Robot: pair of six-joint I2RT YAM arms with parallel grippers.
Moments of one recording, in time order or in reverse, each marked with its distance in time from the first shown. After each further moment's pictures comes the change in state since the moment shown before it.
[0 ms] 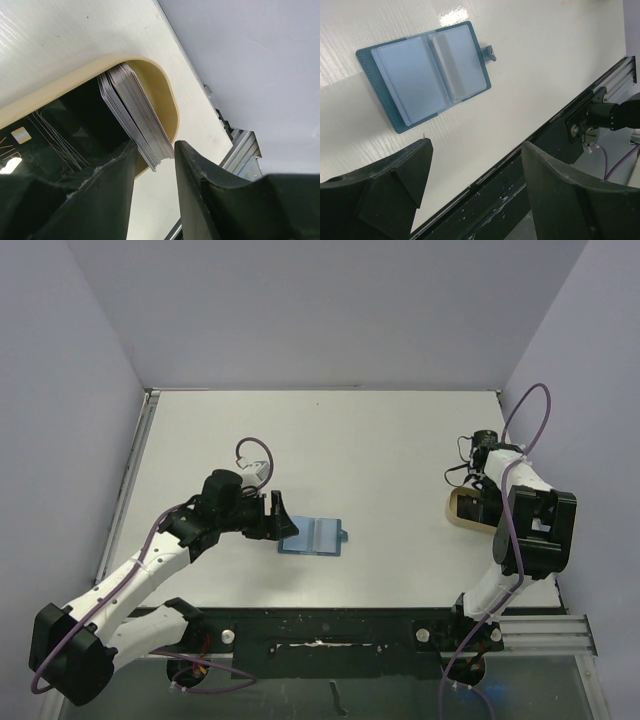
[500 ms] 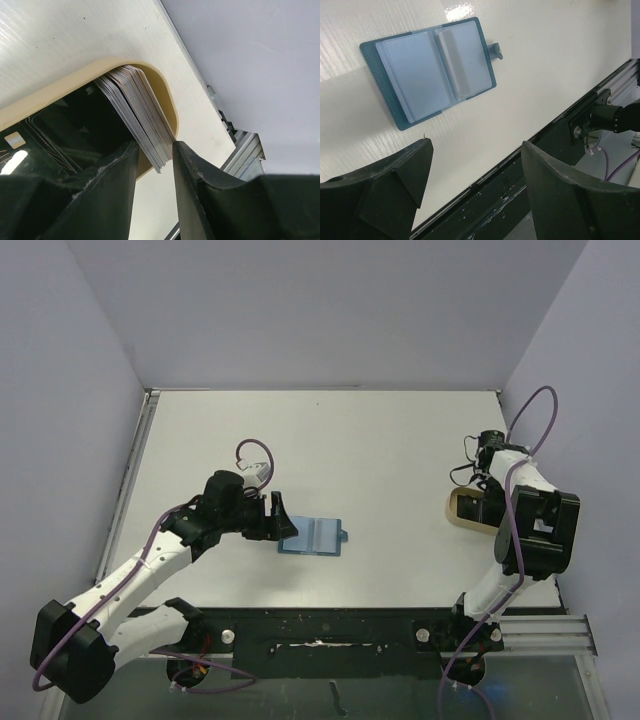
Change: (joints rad) left arm 0.000 0.021 -0.014 0.000 -0.014 -0.014; right arm -0.030 0.000 0.003 0.010 -0.040 -0.029
